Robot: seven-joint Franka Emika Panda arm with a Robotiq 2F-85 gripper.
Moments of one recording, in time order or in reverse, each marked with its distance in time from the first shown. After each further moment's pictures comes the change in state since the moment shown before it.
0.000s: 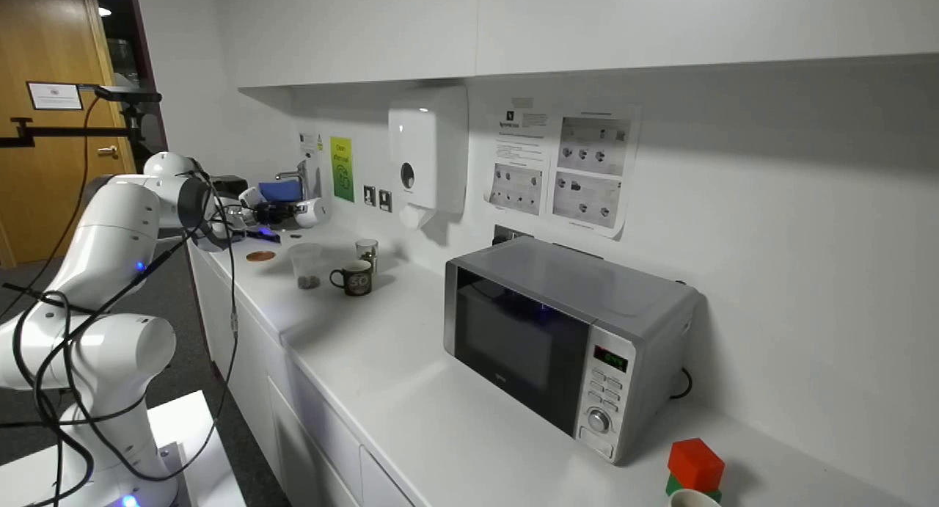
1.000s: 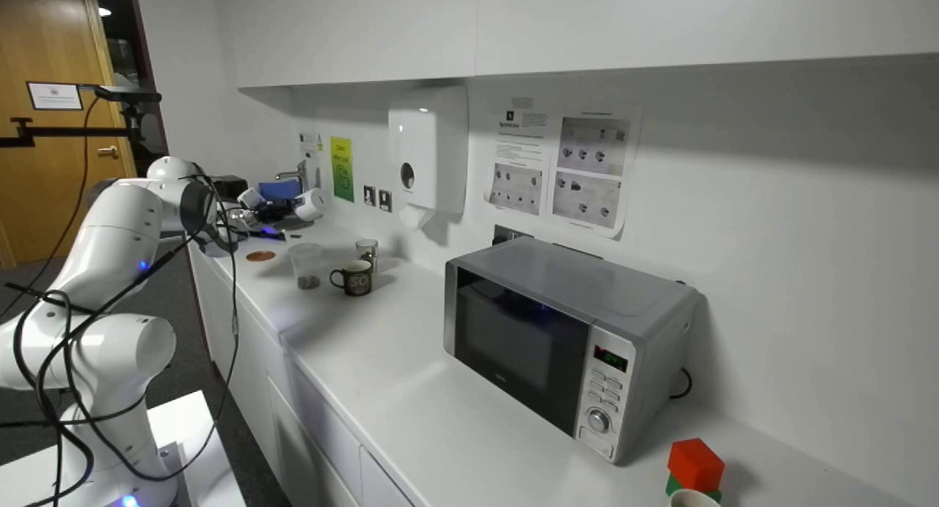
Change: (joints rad) arm 0.000 0.031 -0.005 0.000 -0.138 -0.081 -0.013
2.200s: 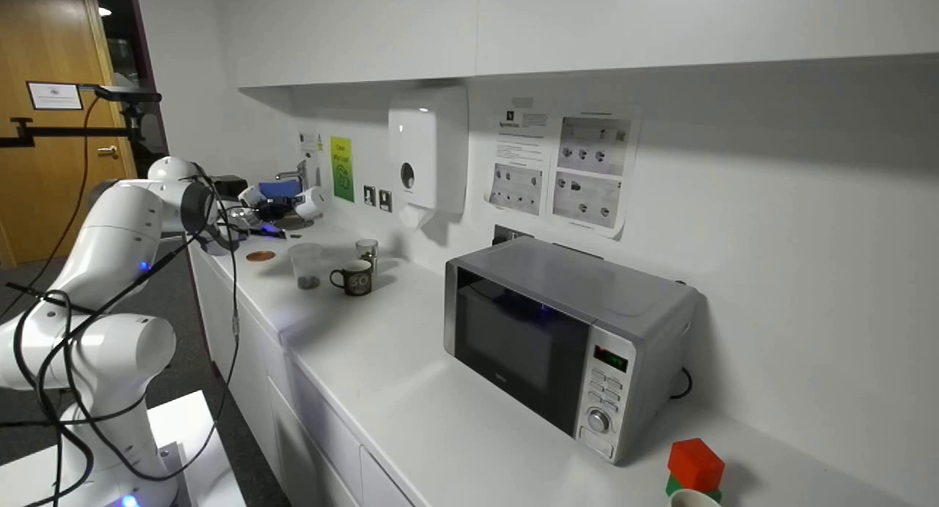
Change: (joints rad) arm -0.001 0.009 0.000 0.026 -0.012 0.000 -0.021
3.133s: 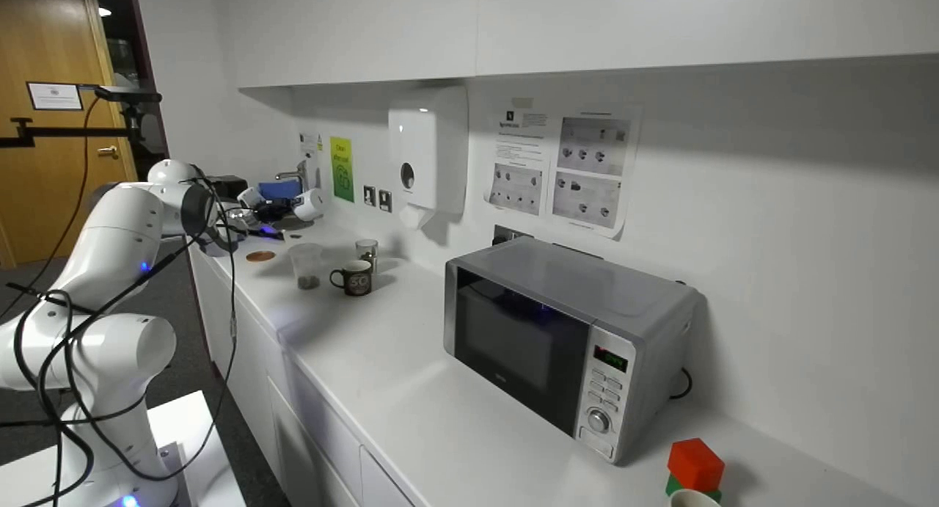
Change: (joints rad) arm 0.009 0.021 0.000 0.026 0.000 0.000 -0.028
